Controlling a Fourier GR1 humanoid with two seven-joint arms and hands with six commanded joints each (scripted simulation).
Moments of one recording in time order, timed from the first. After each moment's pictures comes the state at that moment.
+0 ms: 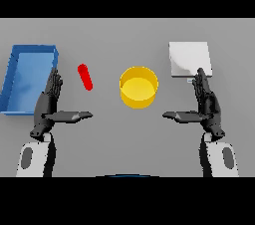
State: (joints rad) left arm 0.00 0.00 0.00 -1.57 0.00 0.00 0.00; right arm 0.00 0.00 0.00 -1.57 0.00 0.00 0.00
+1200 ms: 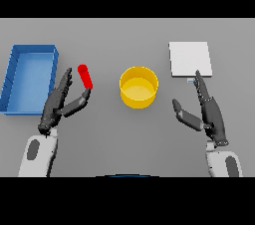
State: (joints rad) left arm -0.08 0.06 -0.08 -1.49 -0.16 -0.02 0.07; right arm 0.09 -0.09 0.10 -1.70 0.18 0.01 -0.10
